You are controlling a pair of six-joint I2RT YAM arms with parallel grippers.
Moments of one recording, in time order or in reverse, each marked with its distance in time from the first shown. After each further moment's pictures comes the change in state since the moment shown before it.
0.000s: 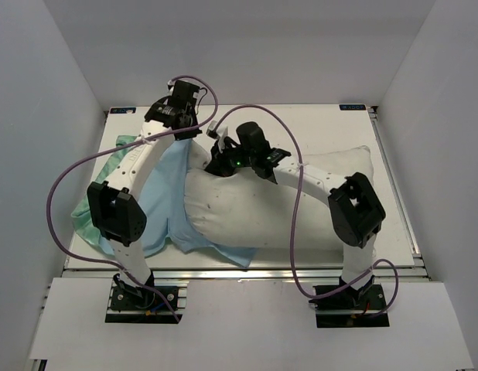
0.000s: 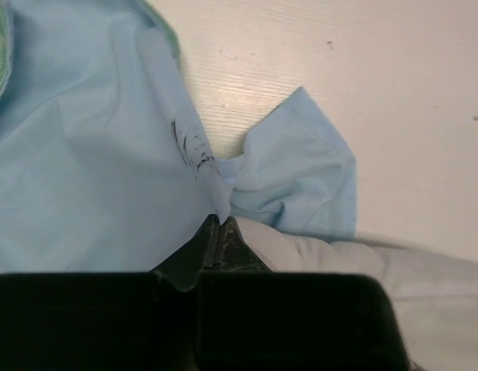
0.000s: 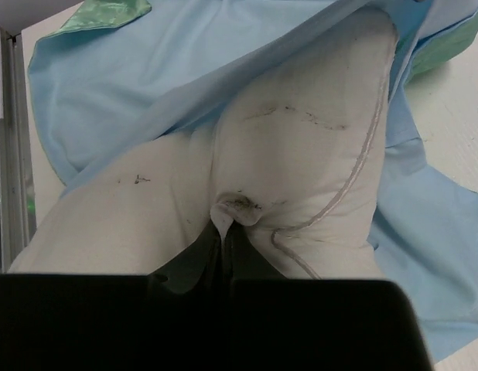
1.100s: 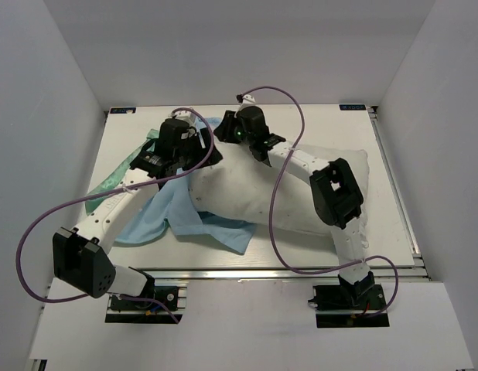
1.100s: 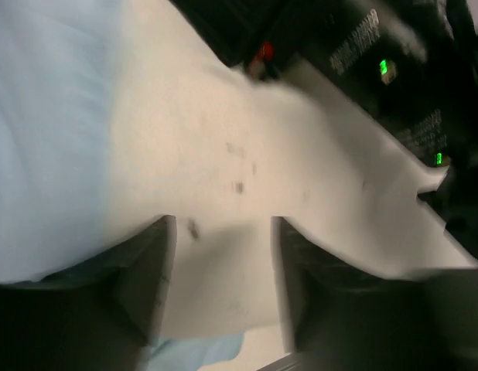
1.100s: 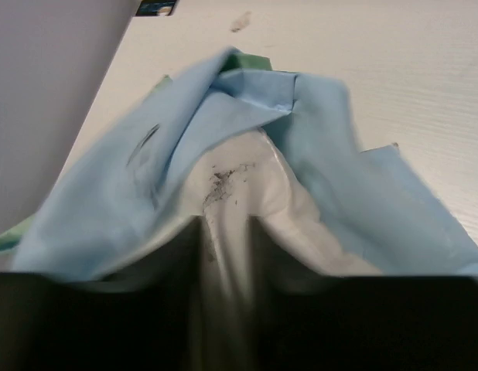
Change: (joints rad) left arm -0.069 -0.456 -0.643 0.450 0.399 -0.094; right arm -0.116 0.254 0.266 0.141 0.499 0.581
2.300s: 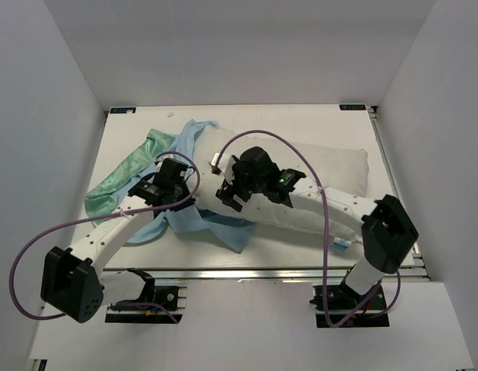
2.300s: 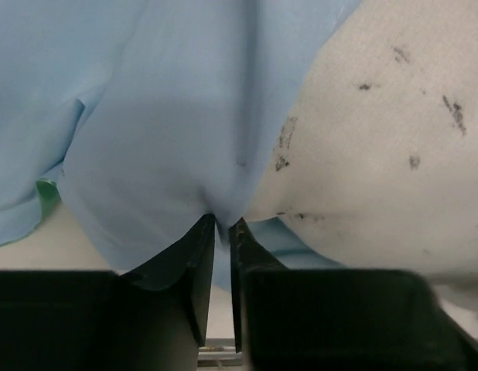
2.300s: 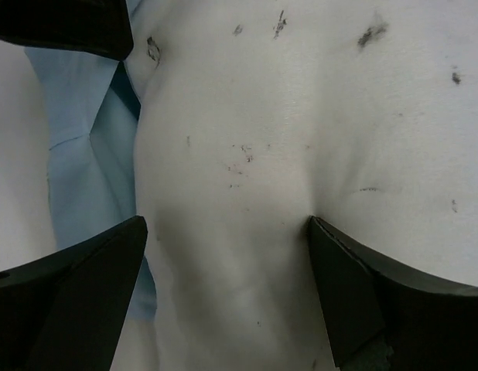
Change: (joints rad) left arm -0.029 -0.188 -0.345 -0.204 -0.244 -0.205; right arm 0.232 -0.553 -0.516 -0.389 -0.142 -0.895
